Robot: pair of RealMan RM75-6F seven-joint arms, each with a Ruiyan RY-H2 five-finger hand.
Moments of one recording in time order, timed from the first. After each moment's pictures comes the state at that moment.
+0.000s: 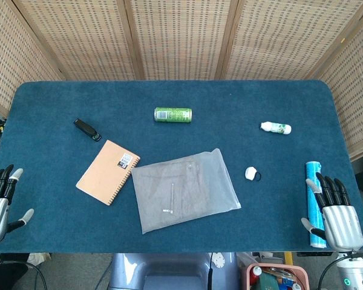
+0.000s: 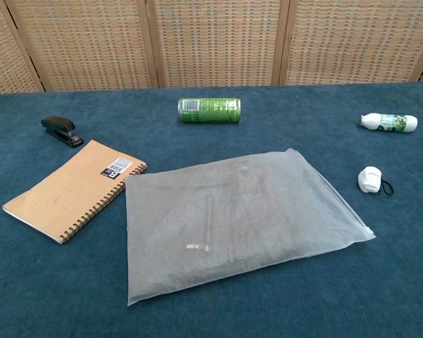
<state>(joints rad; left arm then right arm) -0.04 -1.13 -0.04 -1.75 1.52 1.56 0.24 0.05 -1.18 0.05 -1.63 -1.62 1.58 -0.17</state>
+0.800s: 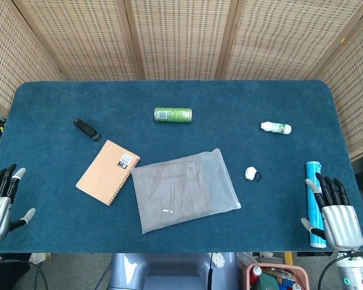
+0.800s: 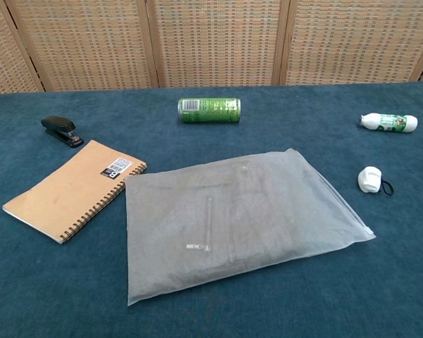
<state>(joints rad) -0.05 -1.13 -0.05 -1.74 1.50 1.54 0.24 0.05 -1.18 0.05 -1.63 -1.61 1.57 -0.17</state>
